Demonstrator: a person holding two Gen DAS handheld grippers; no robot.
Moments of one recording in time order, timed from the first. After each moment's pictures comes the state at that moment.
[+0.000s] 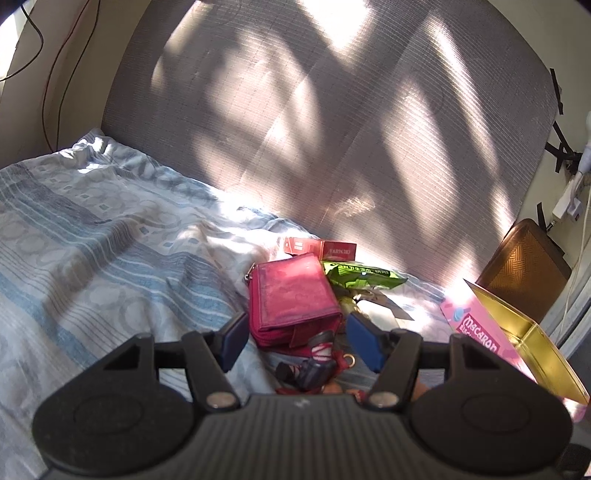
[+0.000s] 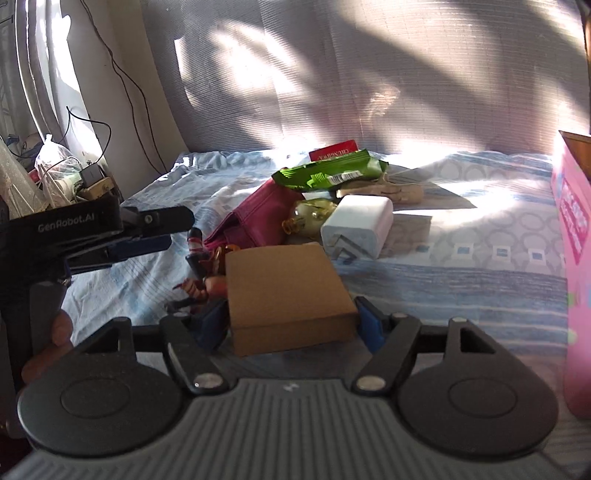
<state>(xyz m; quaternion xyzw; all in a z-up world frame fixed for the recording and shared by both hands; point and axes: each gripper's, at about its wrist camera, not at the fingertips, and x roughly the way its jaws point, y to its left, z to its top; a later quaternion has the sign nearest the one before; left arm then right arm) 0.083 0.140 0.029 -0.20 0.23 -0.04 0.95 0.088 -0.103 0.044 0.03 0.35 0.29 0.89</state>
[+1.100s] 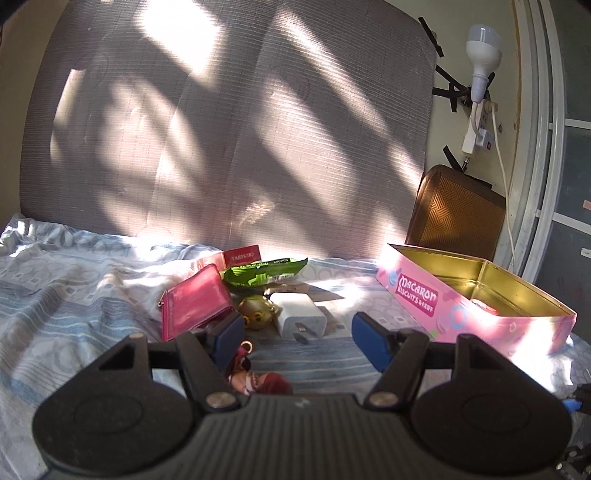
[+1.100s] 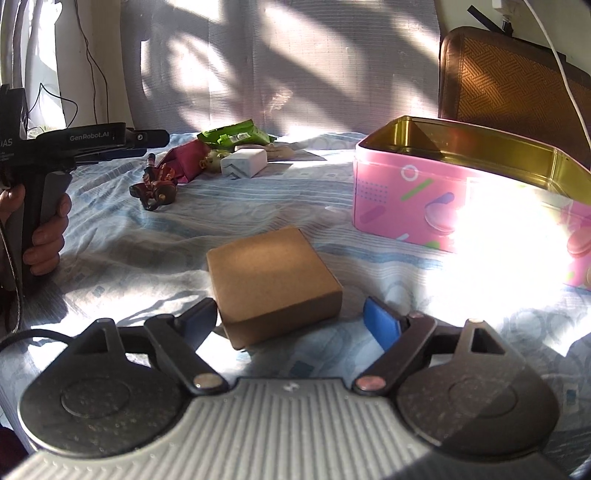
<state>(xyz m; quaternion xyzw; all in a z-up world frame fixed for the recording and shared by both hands) 0.058 0.078 0.034 -0.07 0.18 -0.14 0.97 -0.028 -0.211 0.038 -0.03 0.32 0.19 0.93</state>
